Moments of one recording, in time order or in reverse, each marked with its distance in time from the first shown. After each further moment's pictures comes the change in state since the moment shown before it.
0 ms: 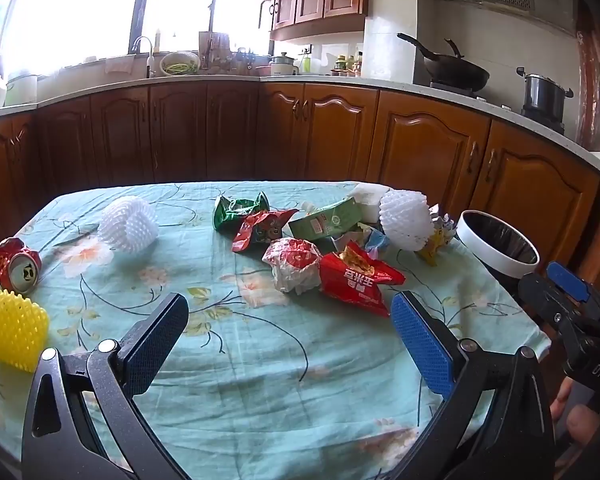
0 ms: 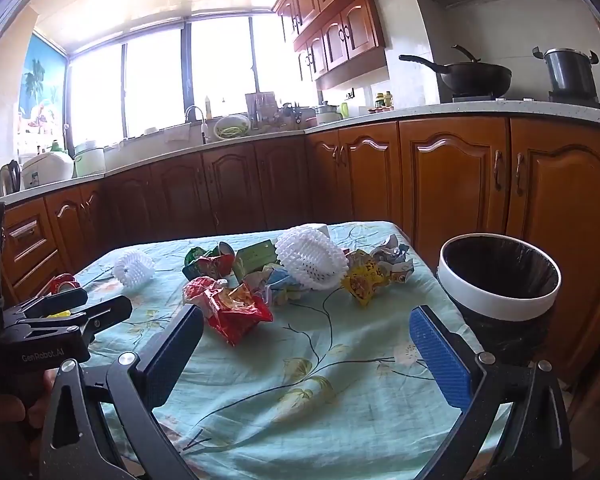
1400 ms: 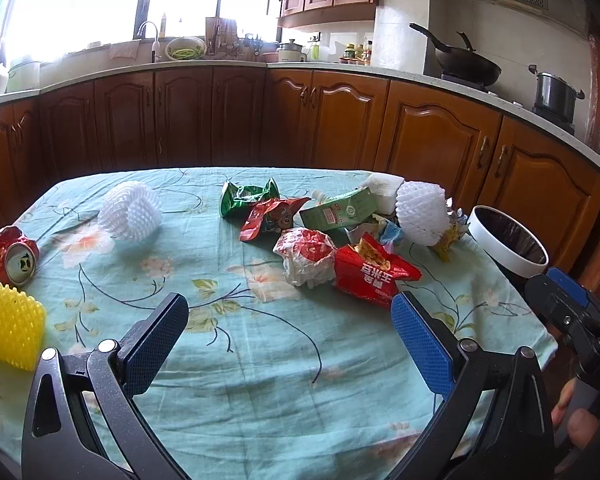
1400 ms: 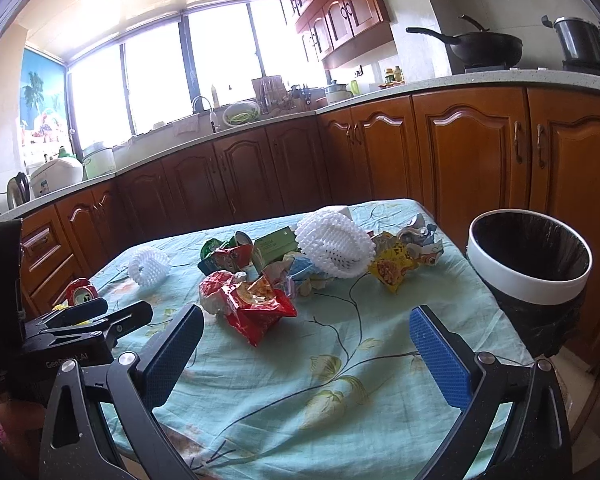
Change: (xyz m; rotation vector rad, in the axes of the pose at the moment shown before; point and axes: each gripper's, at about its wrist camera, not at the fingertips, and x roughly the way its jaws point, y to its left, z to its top) left arm 0.018 0.012 0.001 -0.022 0.054 0.015; right arm 0.034 0.003 0.001 0.052 0.094 0.089
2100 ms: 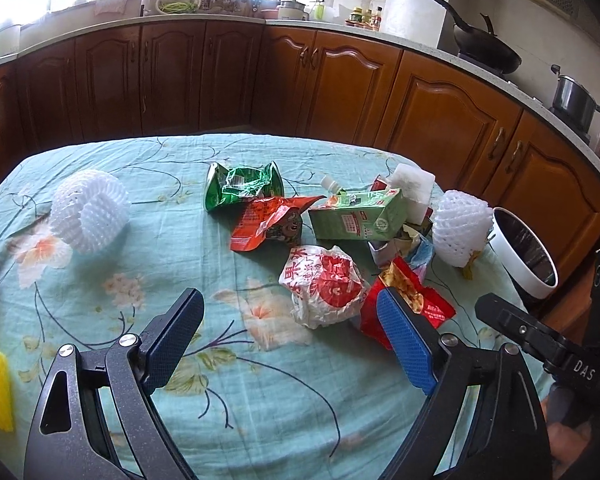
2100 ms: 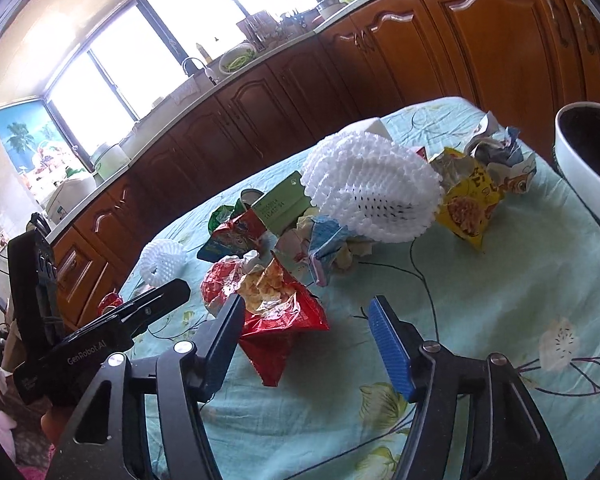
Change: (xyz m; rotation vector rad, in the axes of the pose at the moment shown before) left arm 0.079 0.019 0.041 -0.049 0.175 -0.067; right arm 0.117 -0.027 0.002 0.259 0.330 0.188
